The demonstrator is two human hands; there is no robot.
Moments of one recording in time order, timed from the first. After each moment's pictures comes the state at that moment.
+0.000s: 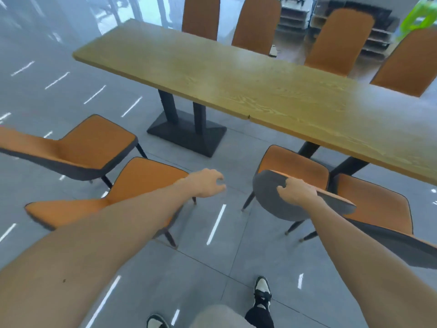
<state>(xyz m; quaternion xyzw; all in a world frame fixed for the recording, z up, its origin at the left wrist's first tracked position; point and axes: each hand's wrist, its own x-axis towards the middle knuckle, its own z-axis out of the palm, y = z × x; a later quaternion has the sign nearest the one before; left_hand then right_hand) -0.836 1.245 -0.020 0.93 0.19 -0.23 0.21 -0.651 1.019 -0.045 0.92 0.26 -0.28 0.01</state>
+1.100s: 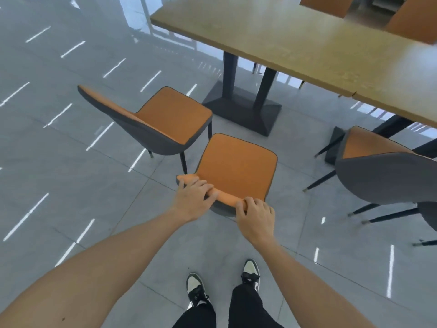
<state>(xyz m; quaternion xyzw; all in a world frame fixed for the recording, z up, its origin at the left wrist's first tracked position) -1.277 1.525 -0.149 0.94 0.29 -0.09 0.19 -1.171 1.343 -0.138 0.93 0.29 -0.18 -0.13</state>
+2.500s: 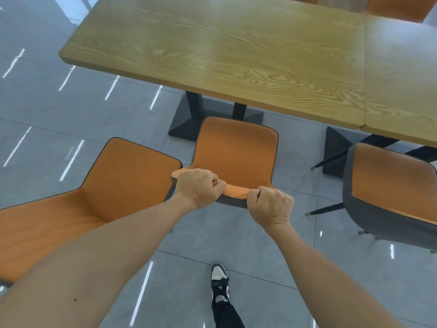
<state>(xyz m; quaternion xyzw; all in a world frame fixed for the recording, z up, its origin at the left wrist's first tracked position) -0.883 1.767 -0.174 0.98 0.15 0.00 0.10 -0.809 1.569 -0.172 0.96 0.23 -0.01 -0.16</state>
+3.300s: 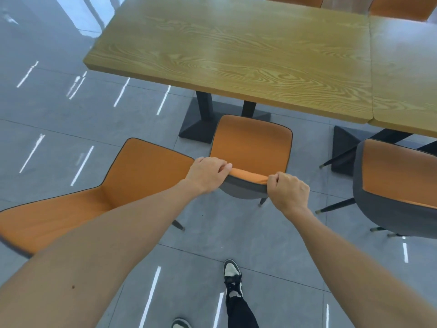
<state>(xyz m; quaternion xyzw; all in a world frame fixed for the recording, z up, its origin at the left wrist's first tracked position) -0.899 1.792 -0.141 0.95 0.16 -0.11 0.25 -0.808 1.570 -0.163 0.97 0.19 -0.08 -0.12</state>
